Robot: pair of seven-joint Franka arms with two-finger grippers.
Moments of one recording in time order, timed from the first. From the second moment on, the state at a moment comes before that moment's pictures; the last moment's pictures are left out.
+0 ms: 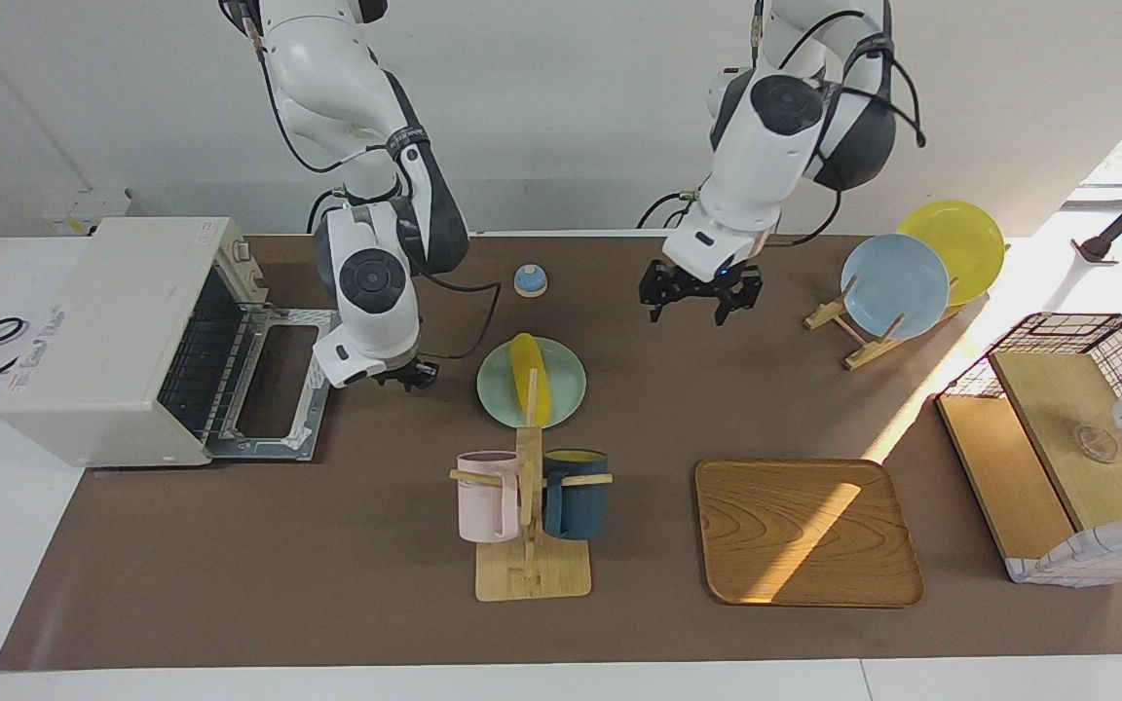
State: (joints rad) left arm -0.51 0.16 -0.04 -1.73 -0.11 1.92 -0.43; right arm 0.24 0.28 -0.01 -1.92 -0.13 1.93 0.49
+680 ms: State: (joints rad) left arm -0.74 0.46 -0.04 -1.71 -0.16 2.26 -0.64; right arm 0.13 0.24 -0.01 -2.05 -0.23 2.01 0.40
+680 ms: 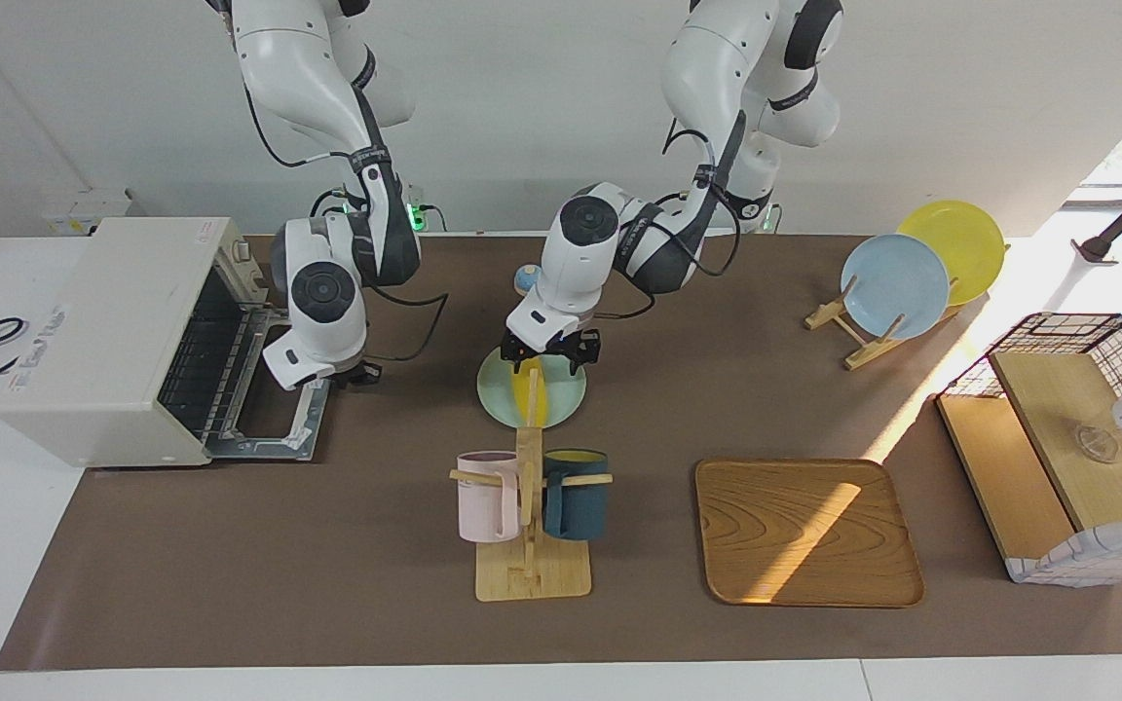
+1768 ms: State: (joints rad) left arm -0.73 0.48 -0.02 -1.62 -0.16 2.21 -0.72; right arm 0.10 0.16 0.02 -2.03 -0.27 1.90 0.17
